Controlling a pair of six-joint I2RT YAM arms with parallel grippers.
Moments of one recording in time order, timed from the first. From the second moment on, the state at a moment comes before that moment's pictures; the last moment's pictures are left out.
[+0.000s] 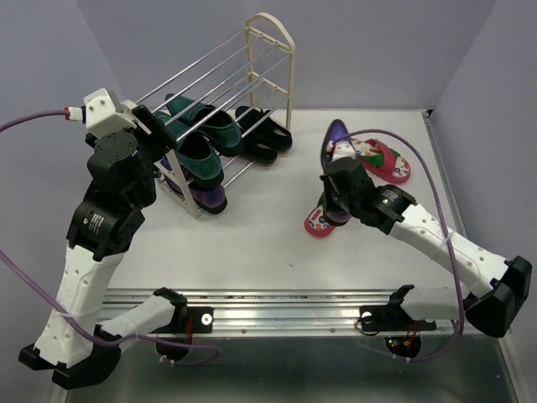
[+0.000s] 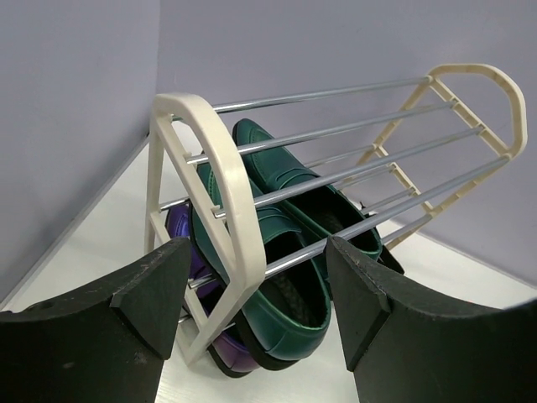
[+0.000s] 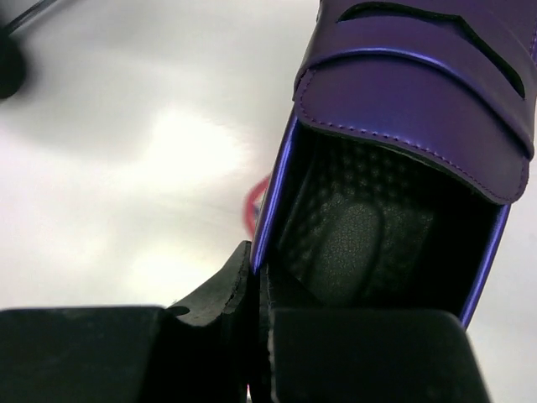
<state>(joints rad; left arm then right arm) -0.46 0.96 1.52 -0.62 -0.70 -0.39 0.74 1.20 1.15 -0.67 0.44 0.42</state>
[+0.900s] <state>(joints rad) -0.46 0.98 1.54 -0.65 -0.71 -0.39 1.04 1.64 1.17 -0.50 0.03 0.13</state>
